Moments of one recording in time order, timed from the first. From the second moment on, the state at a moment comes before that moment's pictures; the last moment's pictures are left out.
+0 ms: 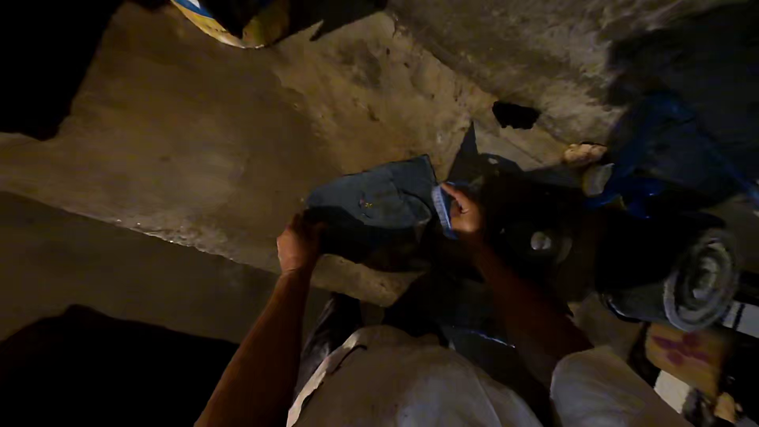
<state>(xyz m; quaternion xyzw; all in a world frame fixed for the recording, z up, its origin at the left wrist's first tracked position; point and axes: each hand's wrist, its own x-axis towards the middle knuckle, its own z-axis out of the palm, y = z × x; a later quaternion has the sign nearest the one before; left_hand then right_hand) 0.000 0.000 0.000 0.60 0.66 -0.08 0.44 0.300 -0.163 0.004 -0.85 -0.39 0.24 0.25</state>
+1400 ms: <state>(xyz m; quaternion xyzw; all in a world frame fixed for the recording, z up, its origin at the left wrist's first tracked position) 0.000 -0.043 0.038 0.89 0.31 0.15 0.30 0.304 -0.142 0.041 -0.87 -0.39 0.27 0.11</state>
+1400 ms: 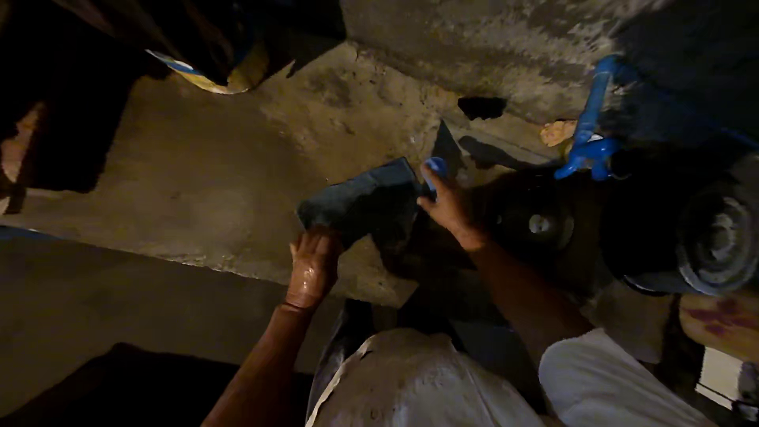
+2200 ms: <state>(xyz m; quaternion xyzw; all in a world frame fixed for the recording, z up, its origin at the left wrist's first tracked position) 0.021 -0.024 0.027 0.58 0.66 -0.16 0.46 0.174 -0.062 0.061 -0.79 -0.48 0.30 0.23</state>
